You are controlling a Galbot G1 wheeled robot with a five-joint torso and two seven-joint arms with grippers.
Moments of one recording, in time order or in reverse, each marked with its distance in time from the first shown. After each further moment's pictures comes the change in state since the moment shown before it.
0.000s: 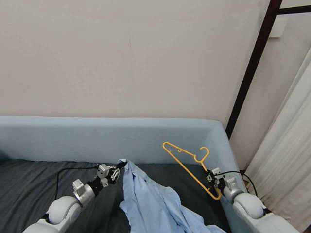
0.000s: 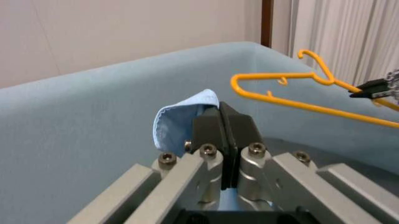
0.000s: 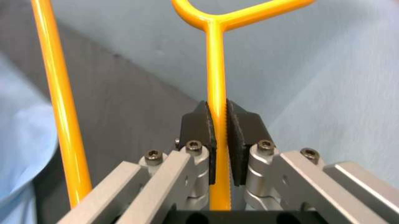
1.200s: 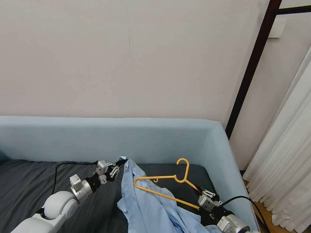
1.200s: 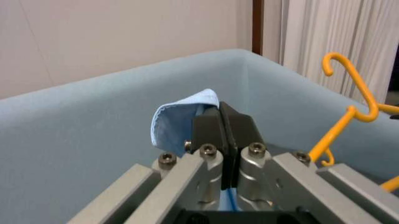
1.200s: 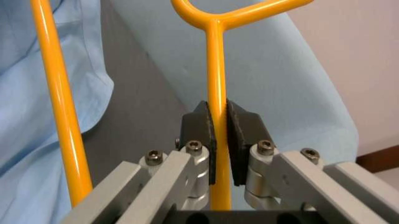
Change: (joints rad) left arm 0.007 0.034 -0.003 -0.055 -0.035 0.023 0.004; right arm -0.253 -0.018 0.000 0.321 -0.523 -0.085 0.120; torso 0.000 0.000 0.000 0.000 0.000
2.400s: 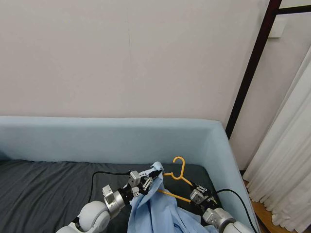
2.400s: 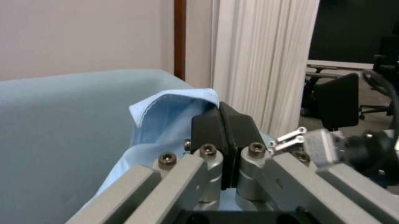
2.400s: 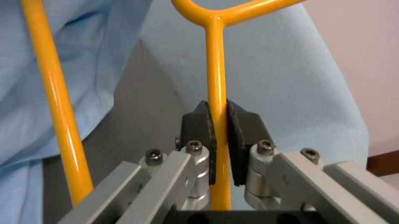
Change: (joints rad) left arm 0.002 -0.156 0.201 -0.131 0.051 0.024 -0.040; right arm 0.225 0.038 -0.216 -0.139 0.023 -0.087 0.078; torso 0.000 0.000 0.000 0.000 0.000
